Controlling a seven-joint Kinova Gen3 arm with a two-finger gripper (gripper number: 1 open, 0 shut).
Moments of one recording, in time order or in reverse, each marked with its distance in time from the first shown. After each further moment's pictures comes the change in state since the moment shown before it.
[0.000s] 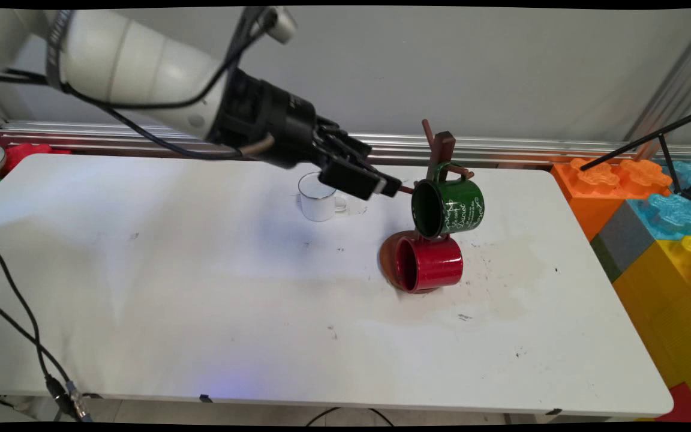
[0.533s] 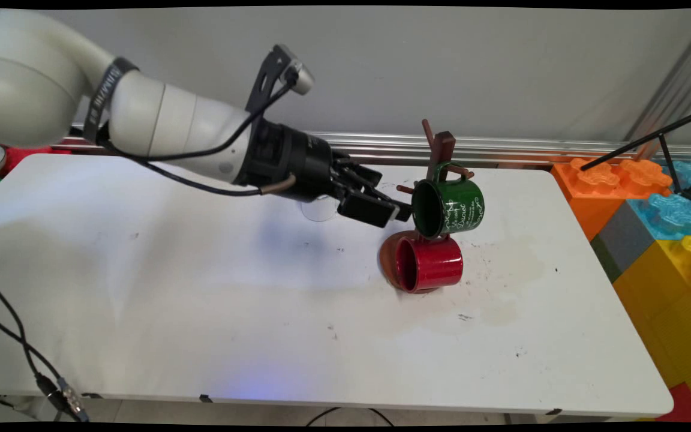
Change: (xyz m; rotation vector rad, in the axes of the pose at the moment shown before) arm -0.038 0.004 0.035 -0.001 0.039 -0.057
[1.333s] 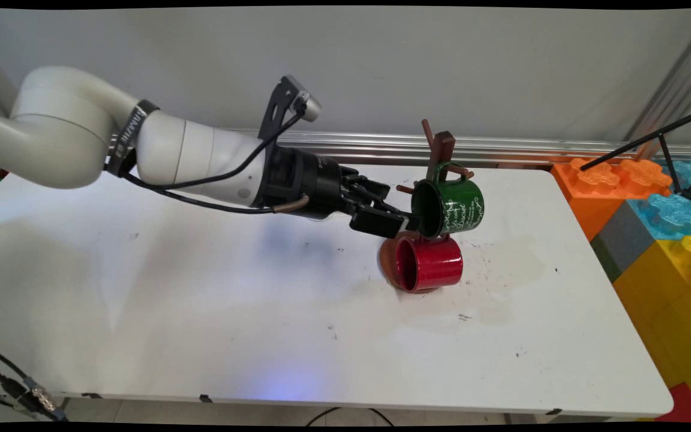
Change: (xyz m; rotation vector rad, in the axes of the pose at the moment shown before) arm -0.027 -0.004 0.025 -0.014 0.052 -0.042
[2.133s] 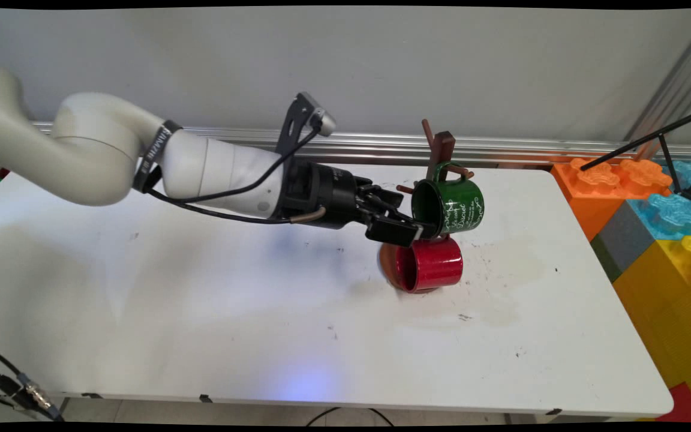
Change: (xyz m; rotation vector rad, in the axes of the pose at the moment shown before) arm -0.012 -0.002 0.025 -0.027 0.025 -0.015
